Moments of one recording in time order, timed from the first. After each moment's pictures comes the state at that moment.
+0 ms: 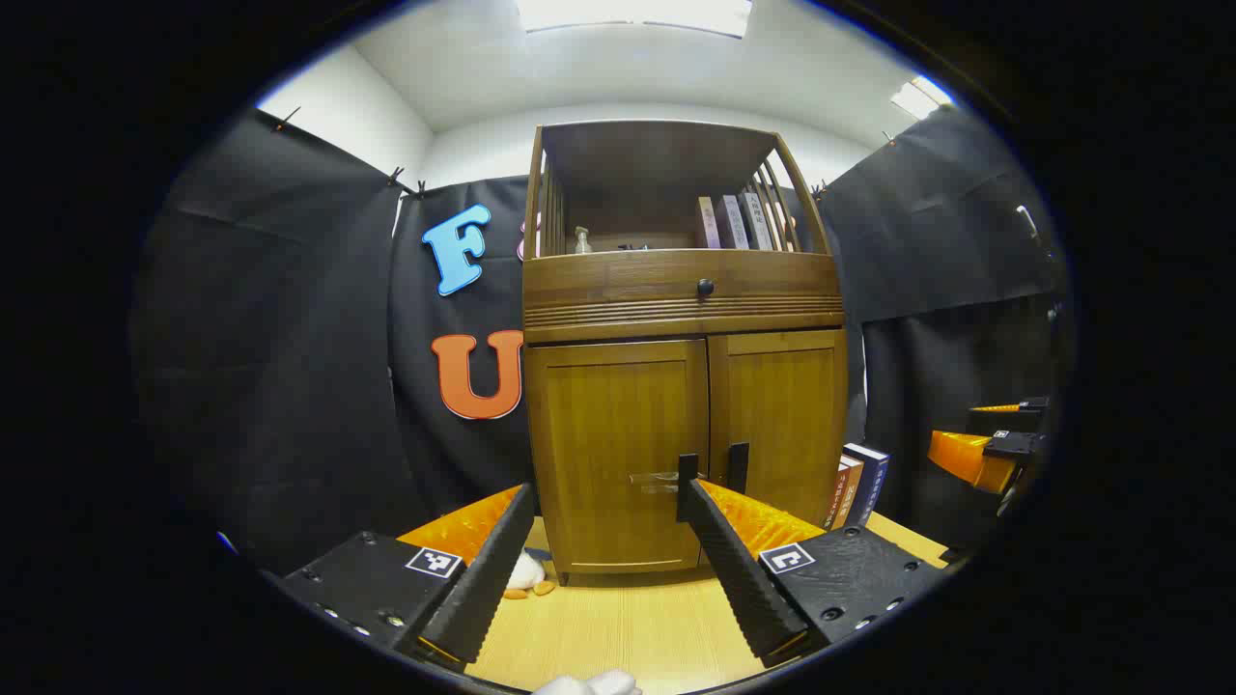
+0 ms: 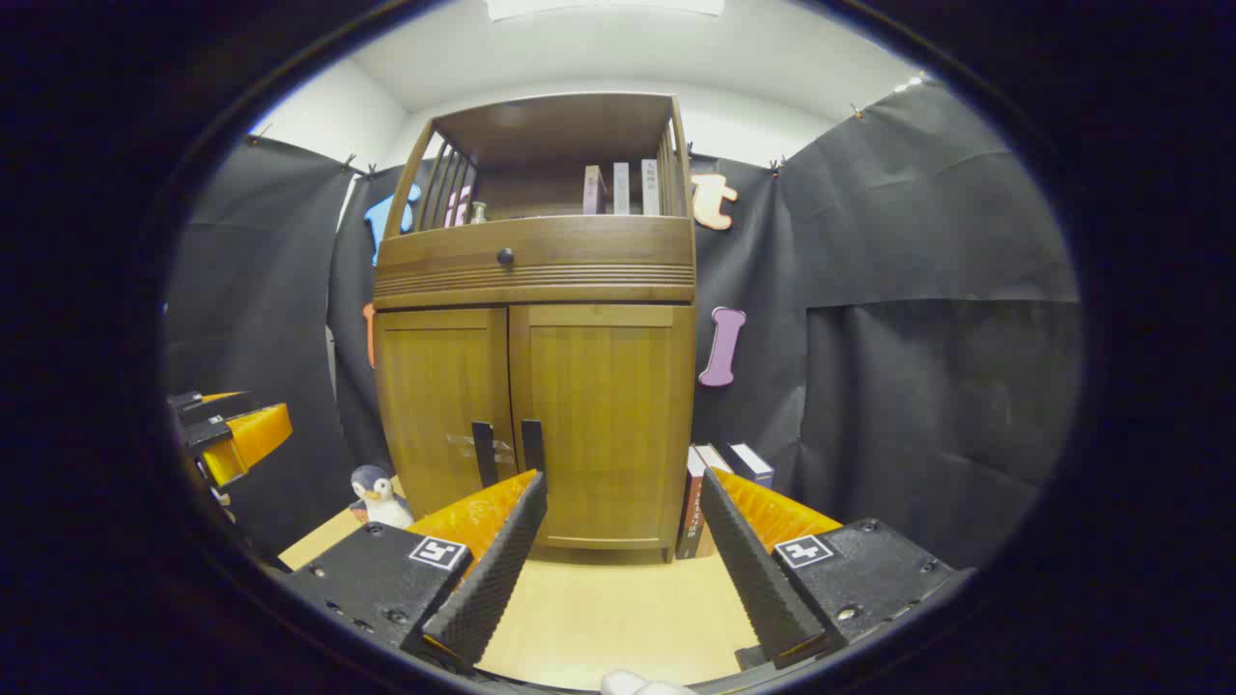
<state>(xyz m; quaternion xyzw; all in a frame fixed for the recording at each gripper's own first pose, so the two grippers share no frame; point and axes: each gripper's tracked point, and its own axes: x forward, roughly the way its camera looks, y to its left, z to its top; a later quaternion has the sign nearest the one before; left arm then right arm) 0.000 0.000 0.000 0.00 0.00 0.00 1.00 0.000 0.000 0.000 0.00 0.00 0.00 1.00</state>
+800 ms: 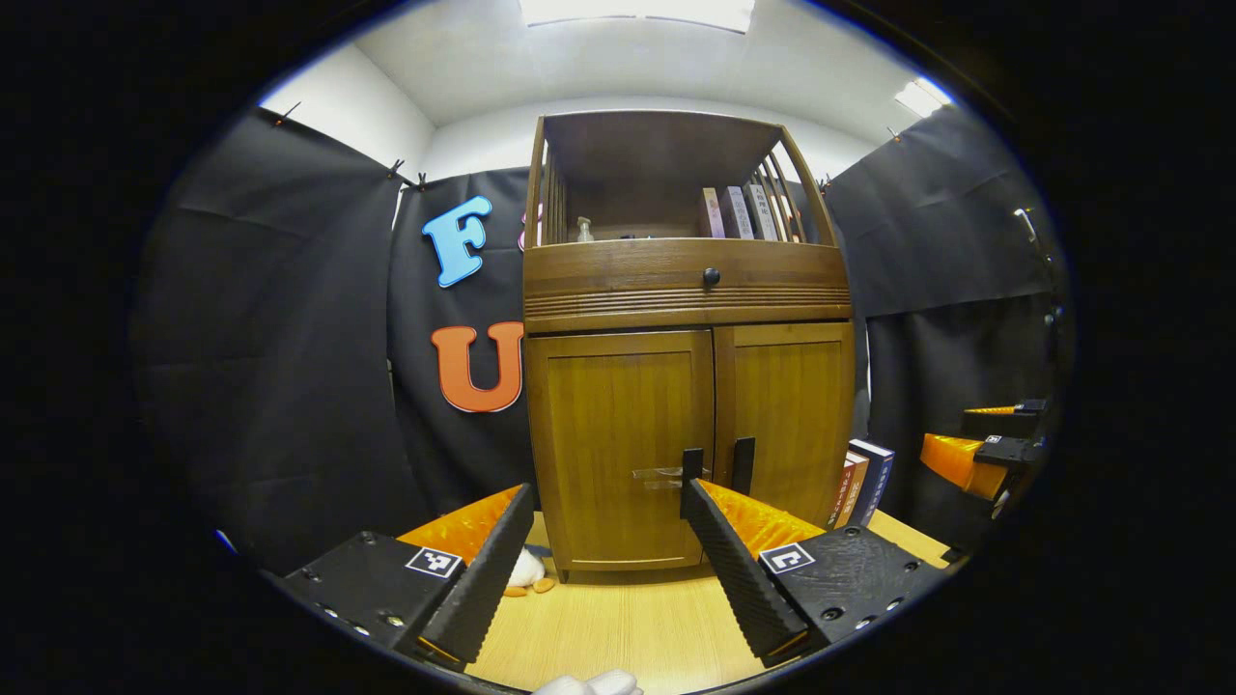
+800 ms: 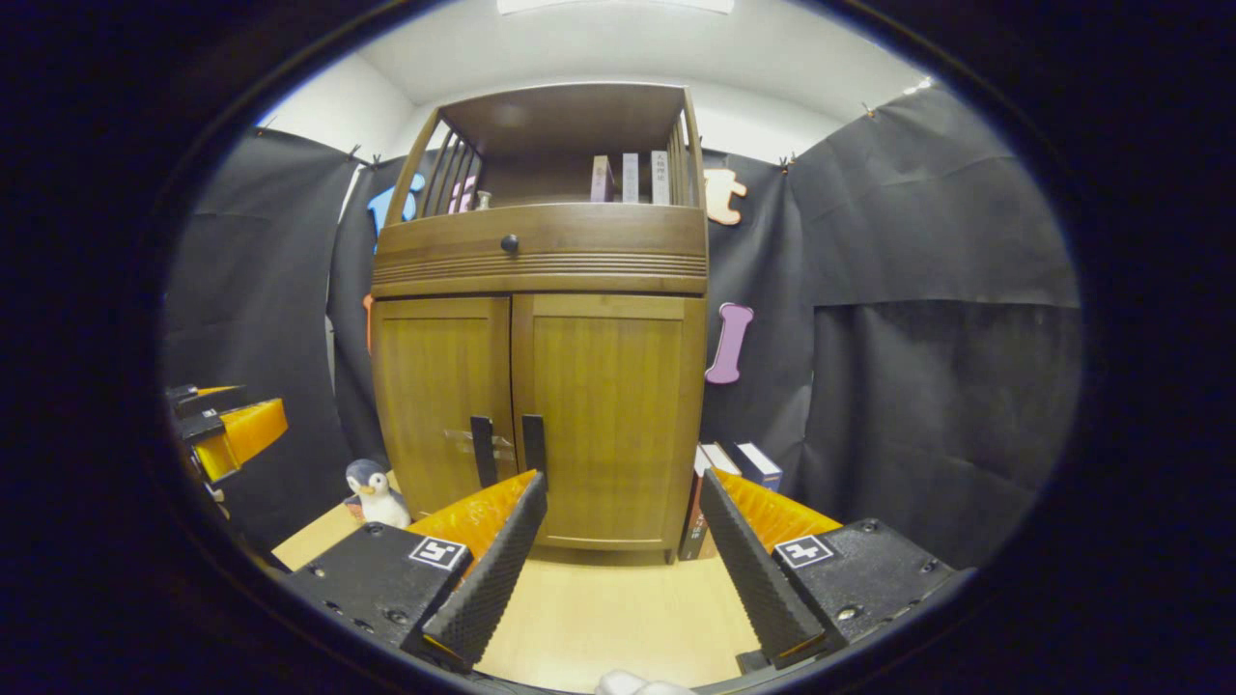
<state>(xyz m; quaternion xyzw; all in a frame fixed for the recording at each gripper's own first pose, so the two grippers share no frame) 0.011 0.001 -0.009 0.00 0.01 0.00 1.00 0.026 0.007 -0.007 -0.01 0.01 0.00 1.00</state>
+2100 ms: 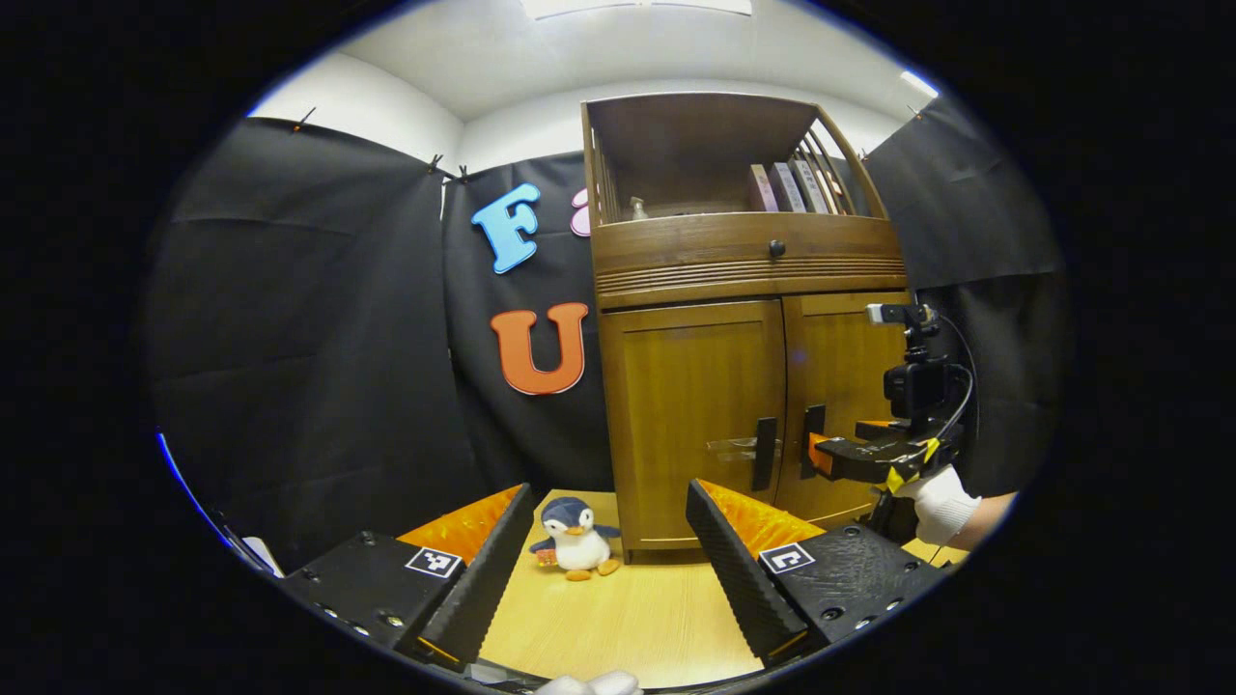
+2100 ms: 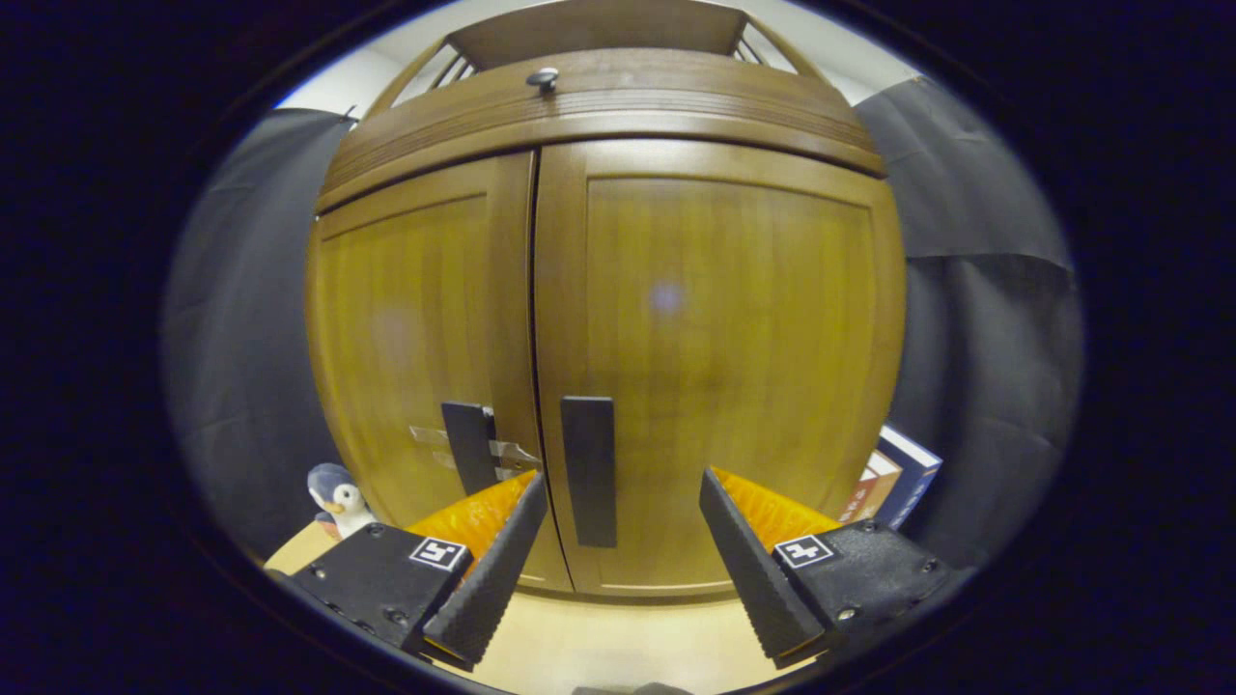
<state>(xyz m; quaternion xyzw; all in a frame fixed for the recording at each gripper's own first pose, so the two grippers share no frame) -0.011 0.073 -0.029 0.02 0.06 0.09 0.99 0.272 0.114 -0.081 0.00 0.07 0.05 1.00</state>
